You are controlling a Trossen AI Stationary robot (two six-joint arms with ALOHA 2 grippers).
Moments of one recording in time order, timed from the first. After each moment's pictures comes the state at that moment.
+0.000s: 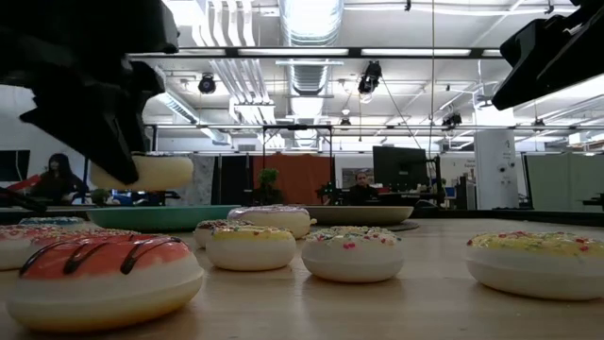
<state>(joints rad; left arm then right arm) -0.57 1.59 1.00 -0.71 -0.49 -0.56 0.77 1.43 0.75 -0.20 0.63 0.58</state>
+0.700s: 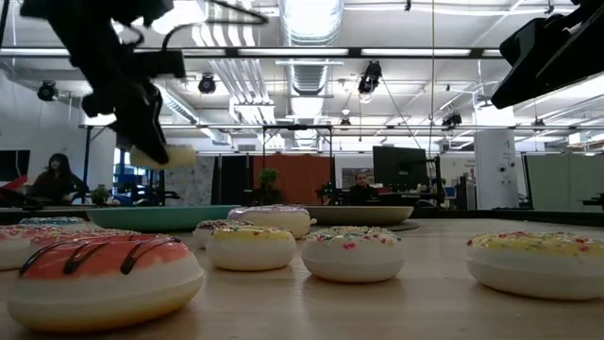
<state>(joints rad) -0.16 1.15 0.68 -0.62 -0.48 -0.36 0.77 1.43 0.75 -0.19 0.63 0.58</state>
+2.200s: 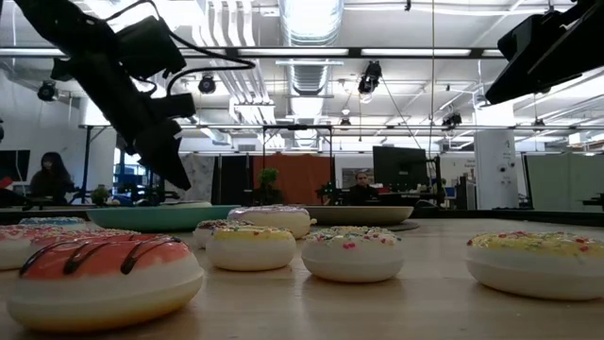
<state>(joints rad) 0.14 1.12 0.49 -0.25 -0.37 -0.28 0.77 1.43 0.75 -0.18 0.66 0.56</state>
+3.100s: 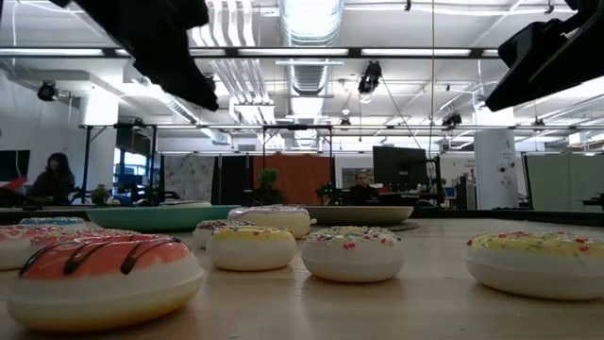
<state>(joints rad) -0.23 1.12 0.78 -0.38 -0.41 -0.27 0.77 1.43 0.70 -0.10 0.66 0.53</state>
